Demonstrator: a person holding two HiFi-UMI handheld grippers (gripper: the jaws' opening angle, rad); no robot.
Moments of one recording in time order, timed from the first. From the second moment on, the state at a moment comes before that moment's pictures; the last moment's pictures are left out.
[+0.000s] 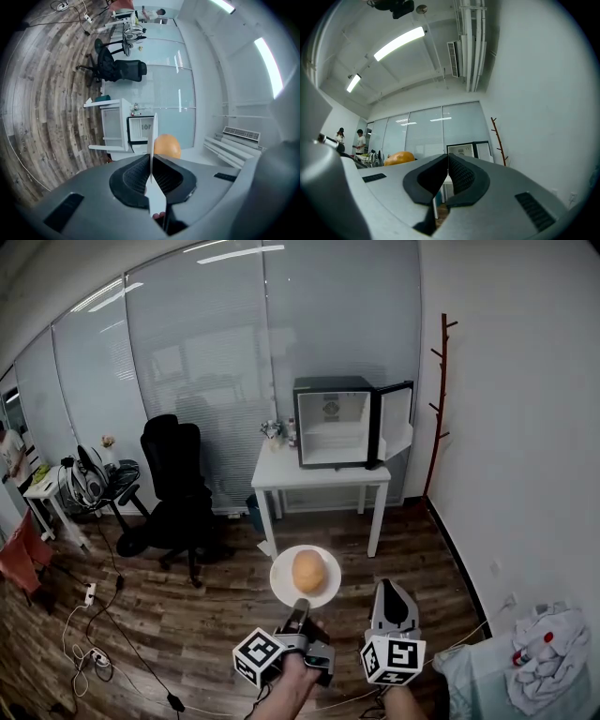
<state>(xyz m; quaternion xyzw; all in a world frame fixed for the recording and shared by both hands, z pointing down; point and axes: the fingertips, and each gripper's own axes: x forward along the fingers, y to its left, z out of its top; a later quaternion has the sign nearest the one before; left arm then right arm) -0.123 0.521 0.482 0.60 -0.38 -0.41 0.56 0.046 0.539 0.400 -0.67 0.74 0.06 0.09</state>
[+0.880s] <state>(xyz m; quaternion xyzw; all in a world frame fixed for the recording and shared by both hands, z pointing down) -0.126 0.340 0.478 0.61 -0.37 -0.41 0.57 0.030 0.353 0.409 -0.67 0.73 0.05 0.08</state>
